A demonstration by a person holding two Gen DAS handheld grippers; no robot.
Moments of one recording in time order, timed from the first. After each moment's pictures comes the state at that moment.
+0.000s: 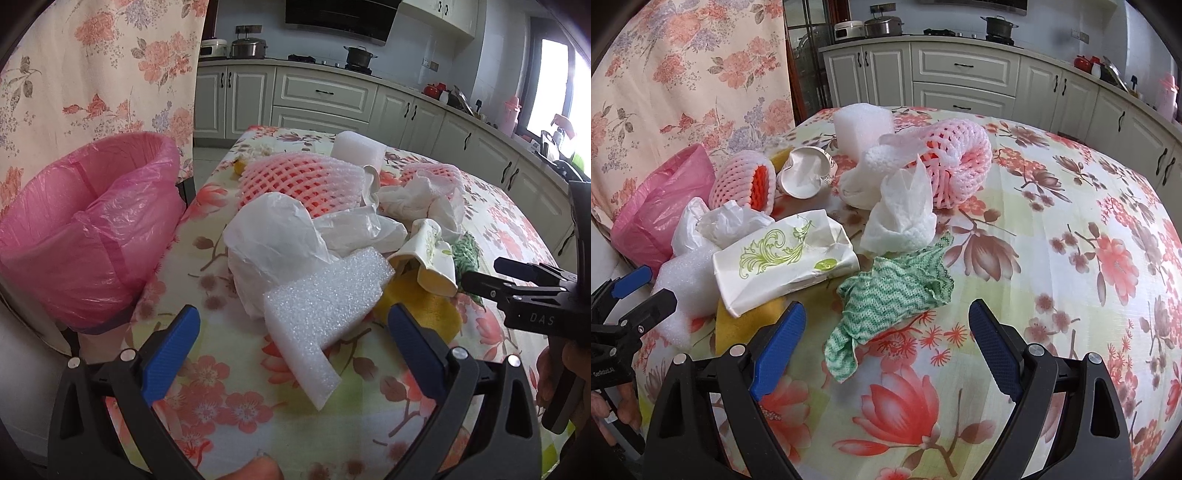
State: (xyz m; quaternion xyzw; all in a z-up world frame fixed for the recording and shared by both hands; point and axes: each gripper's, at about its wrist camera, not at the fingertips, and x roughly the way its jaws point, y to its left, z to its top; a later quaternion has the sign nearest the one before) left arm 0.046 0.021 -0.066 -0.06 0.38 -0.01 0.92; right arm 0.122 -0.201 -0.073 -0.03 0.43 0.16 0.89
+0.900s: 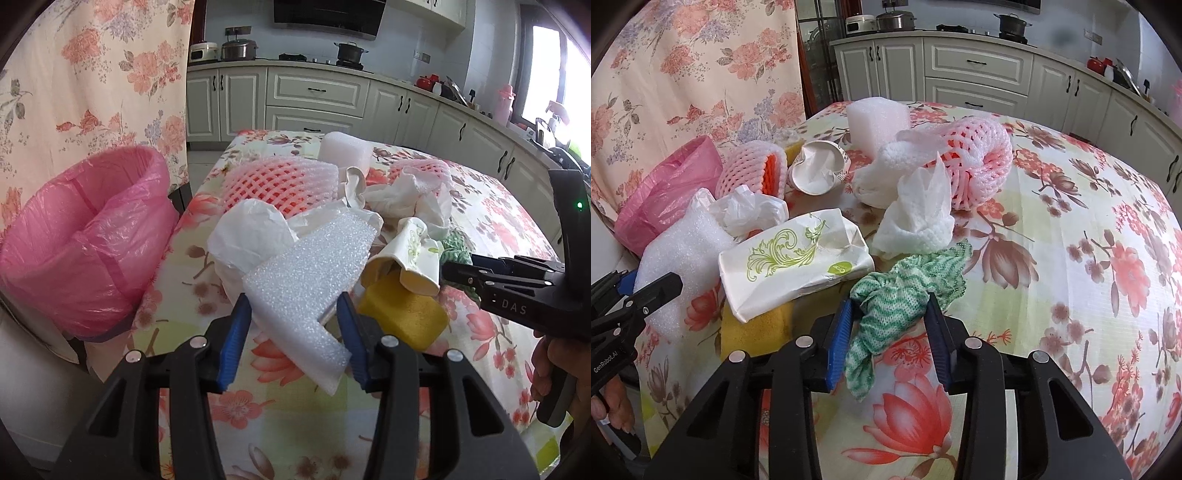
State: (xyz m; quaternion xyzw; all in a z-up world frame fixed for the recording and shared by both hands) left arm 0.040 0.006 -0.050 -0.03 0.38 -0.01 0.93; right arm 0.122 -0.192 -0.074 -0.04 0.44 0.18 0.88
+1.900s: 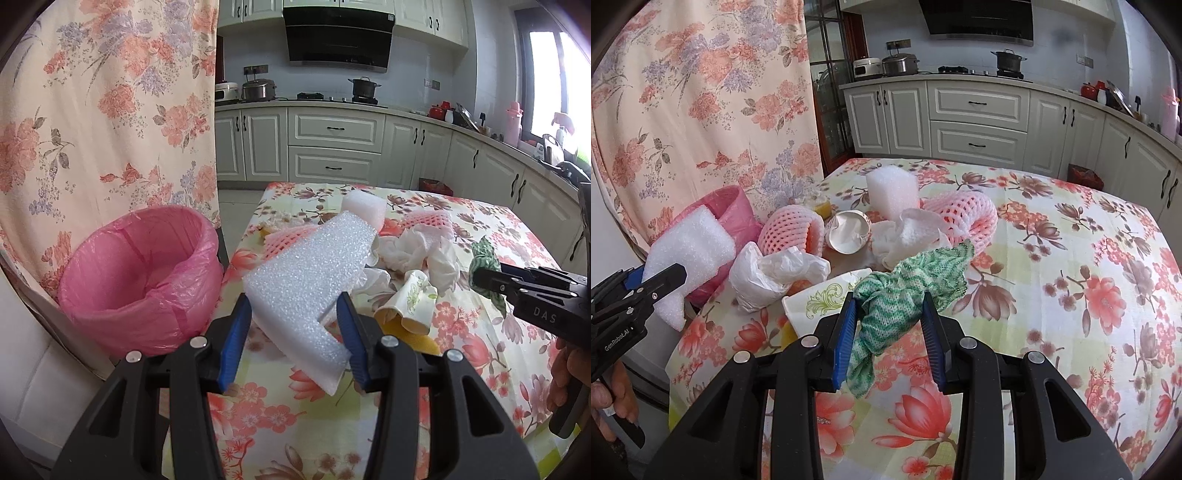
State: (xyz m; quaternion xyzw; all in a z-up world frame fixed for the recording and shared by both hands) left arm 0.011 0.014 0.010 -0.01 0.31 0.04 0.95; right arm 0.092 -0.204 -0.013 -0.01 0.36 0.20 0.91
